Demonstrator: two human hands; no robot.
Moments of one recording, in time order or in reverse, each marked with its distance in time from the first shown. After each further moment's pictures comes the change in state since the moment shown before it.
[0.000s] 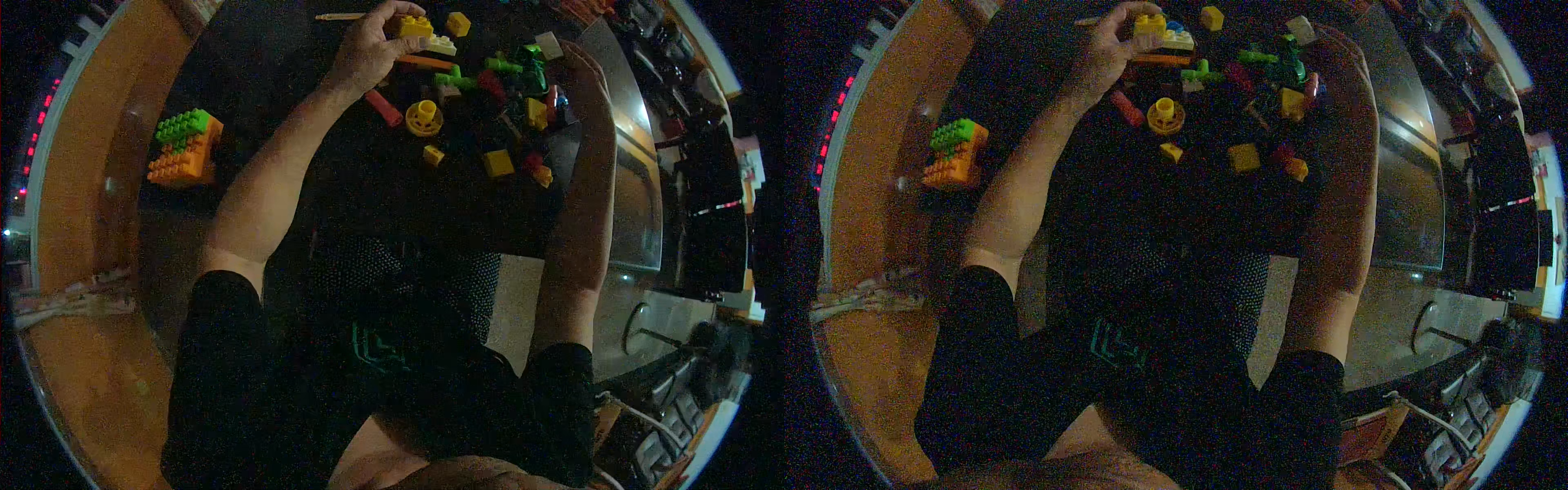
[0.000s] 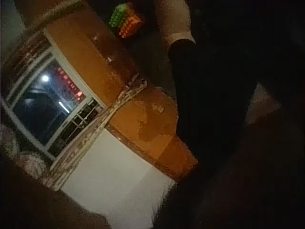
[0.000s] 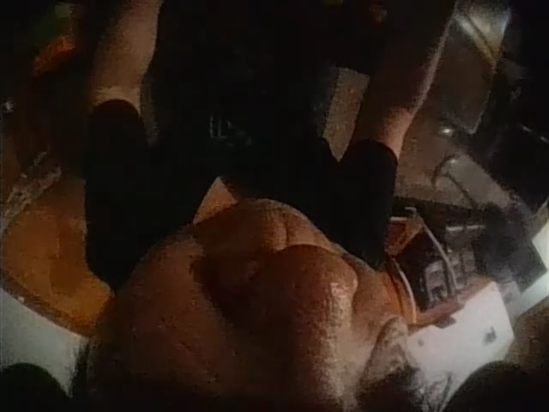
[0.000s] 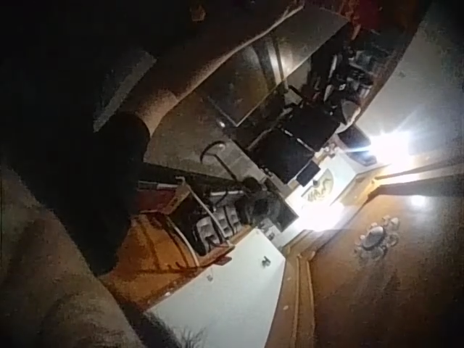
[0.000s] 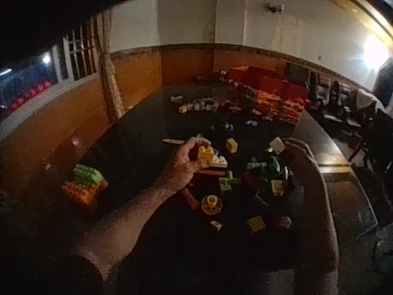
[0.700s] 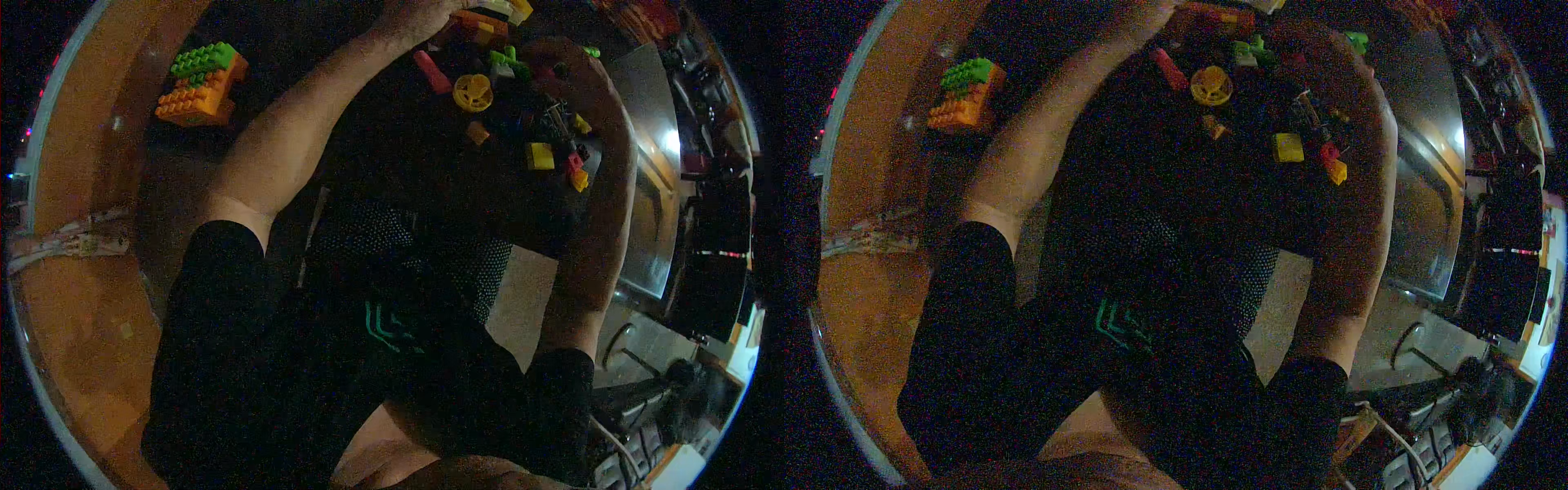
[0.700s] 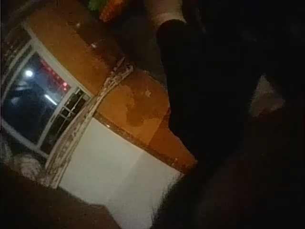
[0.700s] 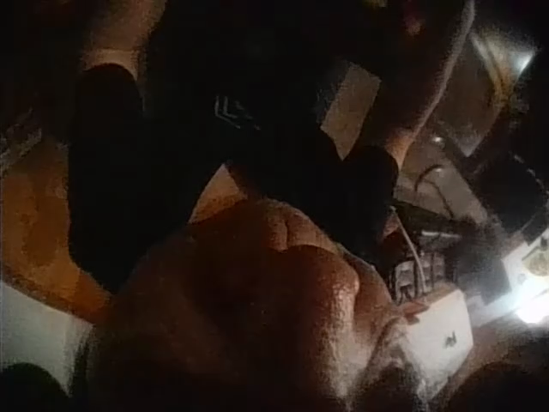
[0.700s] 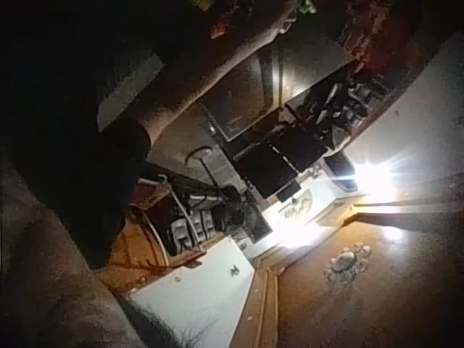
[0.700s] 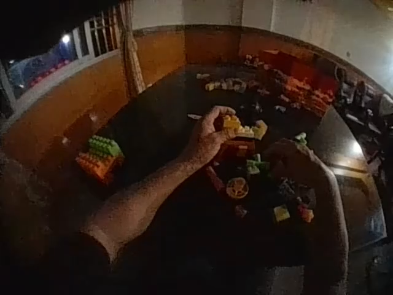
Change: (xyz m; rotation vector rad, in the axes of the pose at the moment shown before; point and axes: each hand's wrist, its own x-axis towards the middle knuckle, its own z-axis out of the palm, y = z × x) left_hand 0.004 -0.007 -0.002 -0.053 0.178 0.024; right_hand -0.013 -0.065 0.069 -0.543 -0.445 -0.420
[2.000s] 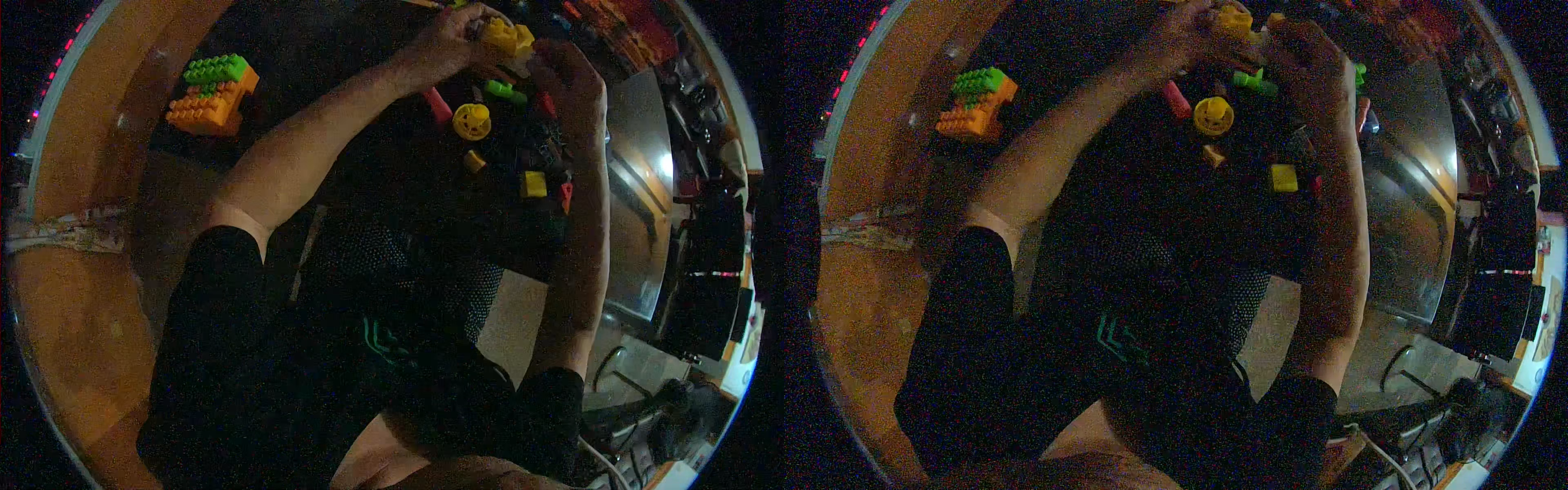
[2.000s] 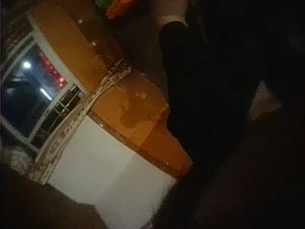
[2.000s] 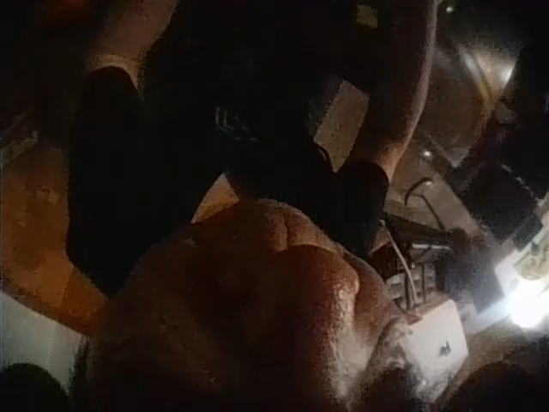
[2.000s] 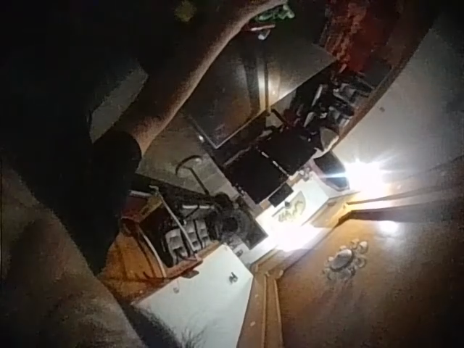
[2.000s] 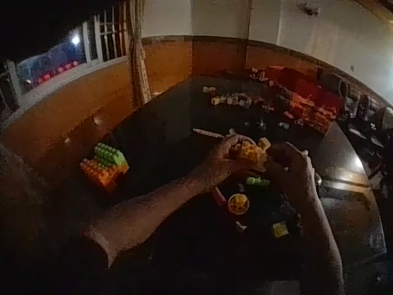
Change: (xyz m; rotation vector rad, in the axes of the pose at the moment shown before) left_hand -0.006 0.005 0.011 -0.527 -0.298 -0.223; right_hand 0.032 -0.068 -0.008 0.342 0.400 0.320
